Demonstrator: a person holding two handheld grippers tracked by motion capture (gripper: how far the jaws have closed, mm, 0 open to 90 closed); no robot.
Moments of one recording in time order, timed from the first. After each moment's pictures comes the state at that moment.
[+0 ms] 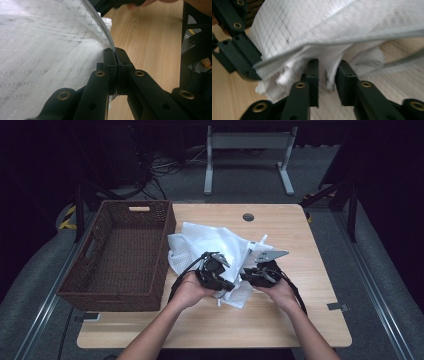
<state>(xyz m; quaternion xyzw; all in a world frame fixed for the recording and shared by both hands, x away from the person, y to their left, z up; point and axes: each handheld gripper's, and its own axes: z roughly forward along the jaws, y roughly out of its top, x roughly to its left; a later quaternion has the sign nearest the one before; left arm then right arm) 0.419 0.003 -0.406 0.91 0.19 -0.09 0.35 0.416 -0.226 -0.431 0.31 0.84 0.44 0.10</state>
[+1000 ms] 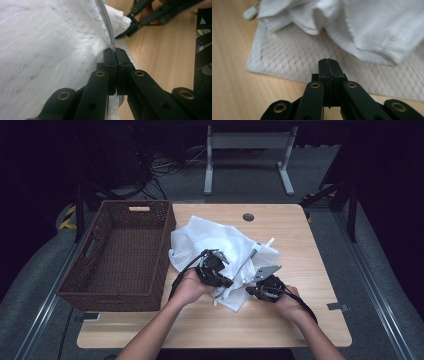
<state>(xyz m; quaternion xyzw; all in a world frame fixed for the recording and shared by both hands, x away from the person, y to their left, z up) 0.435 0.001 -0.411 0.92 0.20 -0.07 0.34 0.384 -0.222 -0.452 0.25 0.91 0.31 0.11</state>
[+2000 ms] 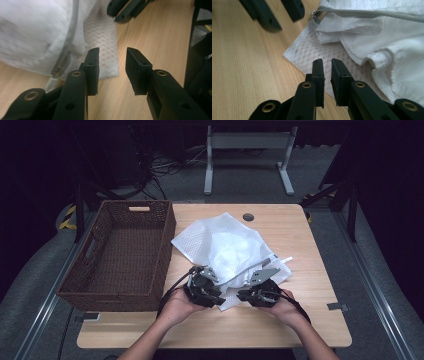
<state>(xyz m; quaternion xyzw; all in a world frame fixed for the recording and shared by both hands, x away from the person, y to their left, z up) 0.379 0.030 -0.428 0.92 0.20 -0.04 0.33 0.368 -0.206 -0.436 0.23 0.90 0.36 0.08</state>
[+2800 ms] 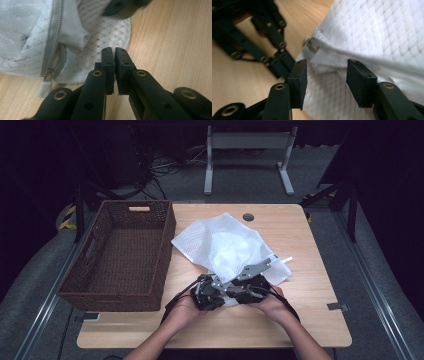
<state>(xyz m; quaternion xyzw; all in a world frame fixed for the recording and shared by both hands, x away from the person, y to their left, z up) 0.376 0.014 -0.451 0.94 0.18 0.01 0.29 0.379 -0.177 -0.432 0.25 0.88 0.38 0.11</state>
